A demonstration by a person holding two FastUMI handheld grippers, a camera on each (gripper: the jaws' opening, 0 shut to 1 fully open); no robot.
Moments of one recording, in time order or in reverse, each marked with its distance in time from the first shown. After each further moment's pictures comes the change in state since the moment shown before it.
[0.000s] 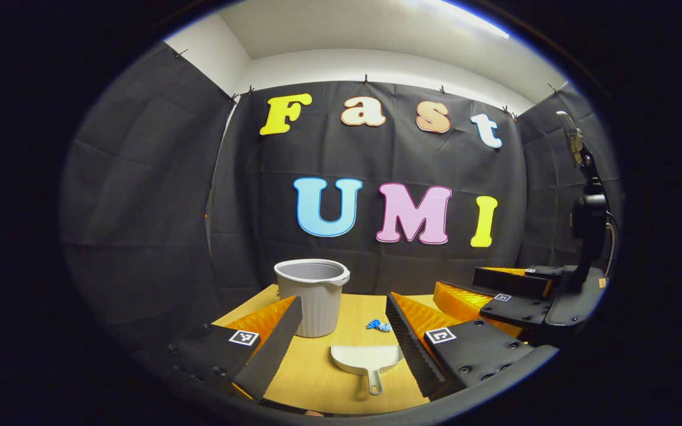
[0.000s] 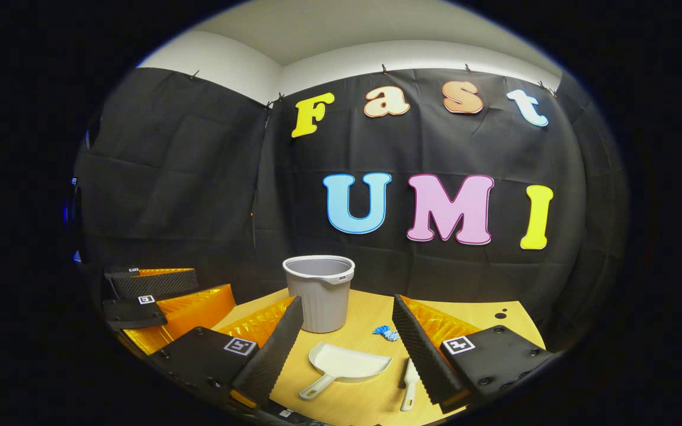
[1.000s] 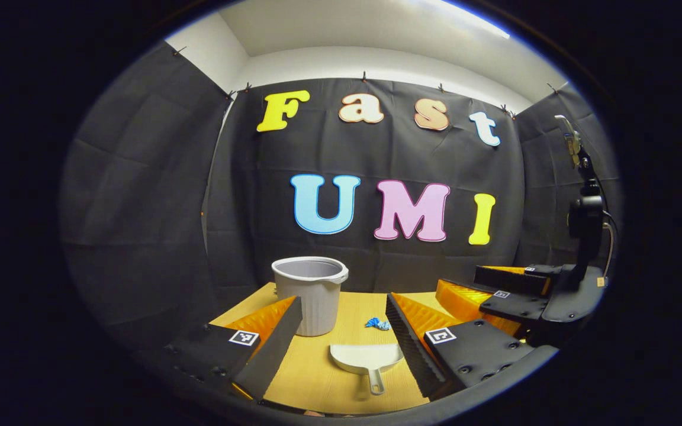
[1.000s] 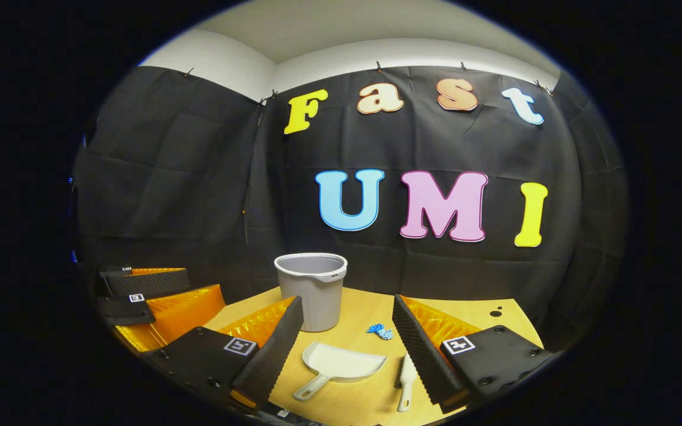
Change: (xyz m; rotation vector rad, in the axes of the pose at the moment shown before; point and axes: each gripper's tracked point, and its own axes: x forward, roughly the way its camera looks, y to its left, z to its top) left arm 0.017 -0.001 -0.013 -0.004 0.064 -0.050; right arm 0.012 -0.016 -0.002 -0.008 0.013 -0.058
